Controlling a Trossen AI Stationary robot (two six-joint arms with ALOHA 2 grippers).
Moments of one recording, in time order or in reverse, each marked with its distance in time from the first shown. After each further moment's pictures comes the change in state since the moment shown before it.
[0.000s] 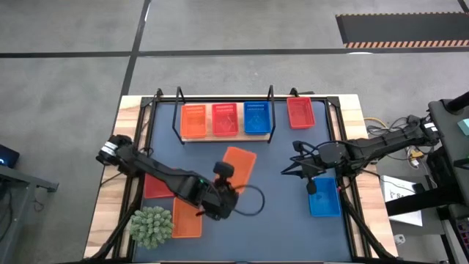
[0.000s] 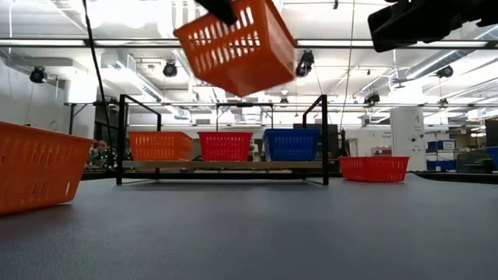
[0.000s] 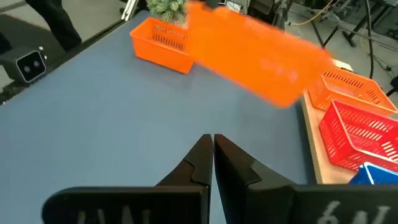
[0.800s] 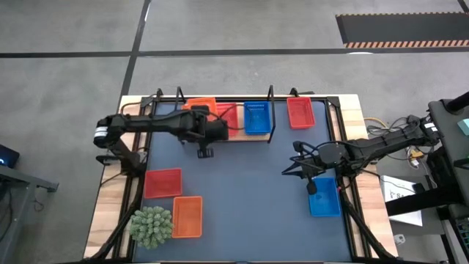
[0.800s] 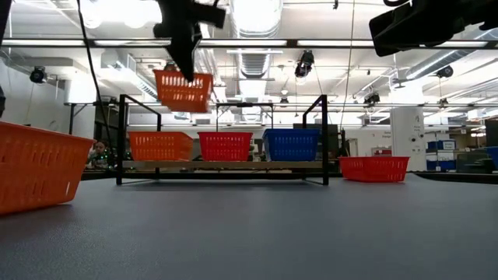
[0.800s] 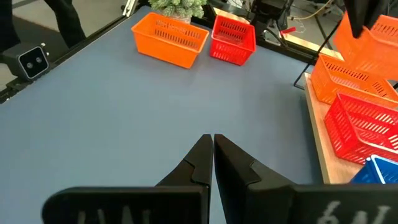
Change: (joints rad) left arm 0.513 -0.153 -0.078 -0.335 0.035 -0.005; right arm 0.000 -0.005 -0.015 -0.003 -0.004 0.018
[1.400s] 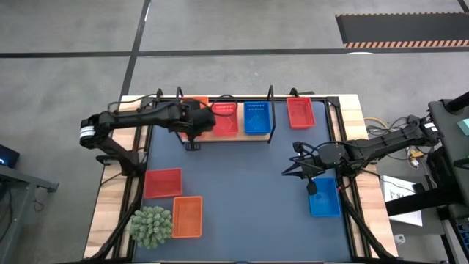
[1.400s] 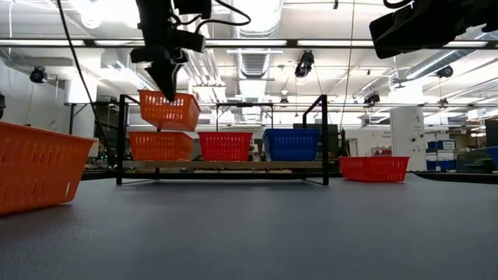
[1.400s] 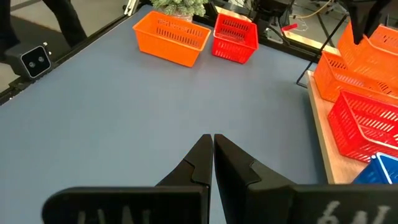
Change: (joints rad) left arm 0.160 -0.168 -0.264 0.160 0.103 0.231; right arm 0.000 0.000 -0.010 0.004 -0.007 0.008
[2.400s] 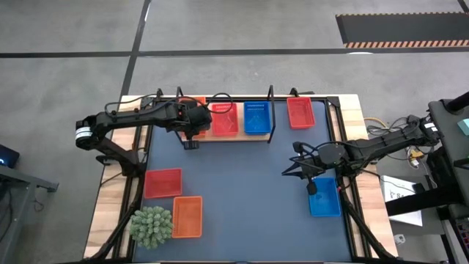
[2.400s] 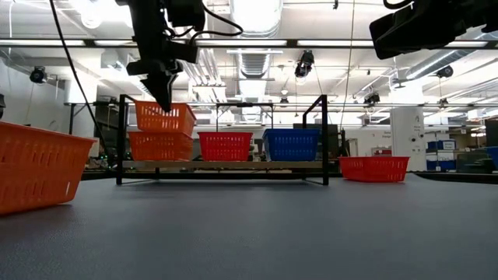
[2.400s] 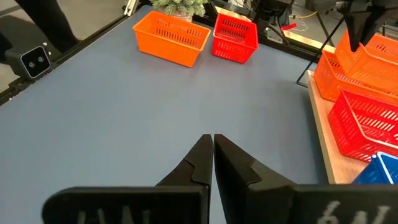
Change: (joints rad) left arm 0.056 -0.043 -0.112 0.099 0.021 0.043; right arm 0.000 0.000 -0.004 0.006 0.000 0.003
